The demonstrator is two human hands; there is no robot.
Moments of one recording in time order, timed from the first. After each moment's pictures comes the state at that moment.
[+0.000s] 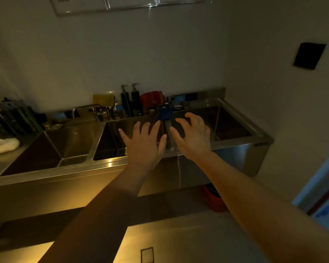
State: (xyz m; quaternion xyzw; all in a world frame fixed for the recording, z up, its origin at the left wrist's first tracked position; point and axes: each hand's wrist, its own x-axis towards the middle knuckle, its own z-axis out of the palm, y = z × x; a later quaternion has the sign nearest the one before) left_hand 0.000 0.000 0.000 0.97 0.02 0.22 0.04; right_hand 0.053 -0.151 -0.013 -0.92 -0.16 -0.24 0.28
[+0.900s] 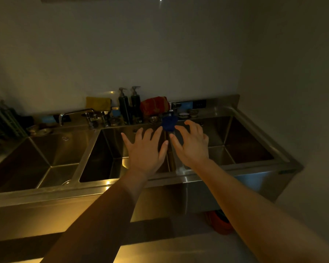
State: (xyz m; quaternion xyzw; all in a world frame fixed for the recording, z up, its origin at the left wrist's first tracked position) left_hand 0.169 0.037 -0.029 0.97 0.03 0.23 0.02; right_hand 0.223 -0.108 -0.046 -0.92 -0.16 -0.23 0.26
